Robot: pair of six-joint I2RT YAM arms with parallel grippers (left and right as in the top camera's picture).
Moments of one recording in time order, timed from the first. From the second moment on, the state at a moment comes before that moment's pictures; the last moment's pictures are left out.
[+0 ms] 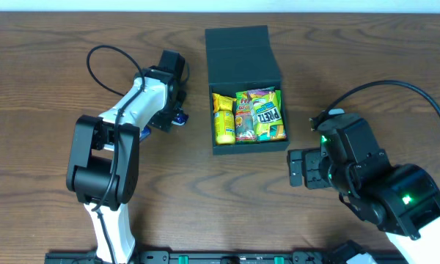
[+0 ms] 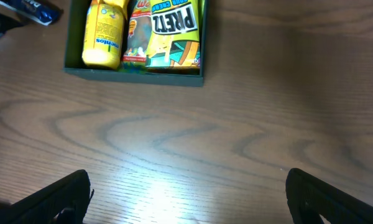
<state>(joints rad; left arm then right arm) -0.25 2.05 1.40 -0.76 -0.11 -1.40 0.52 1.04 1.26 -1.29 0.12 0.37</state>
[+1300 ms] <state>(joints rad) -0.33 1.98 1.58 -0.81 -0.09 -0.69 0.52 1.04 1.26 -1.29 0.12 0.37</state>
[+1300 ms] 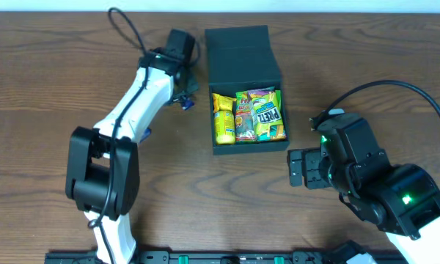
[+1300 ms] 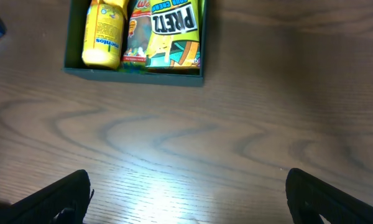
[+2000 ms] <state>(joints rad) -0.69 1.92 1.59 -0.79 -0.06 -0.55 0.52 1.04 1.26 -1.29 0.12 0.37</state>
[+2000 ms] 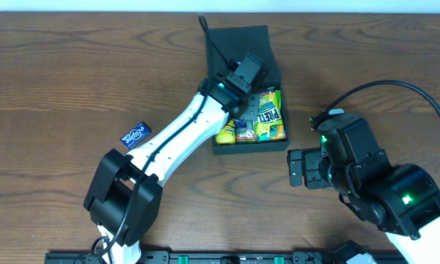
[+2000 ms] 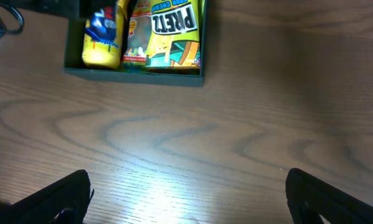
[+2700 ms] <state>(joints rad) -0.67 1.97 1.59 -0.77 0.01 -0.63 0.52 1.04 1.26 -1.29 0.12 0.37</state>
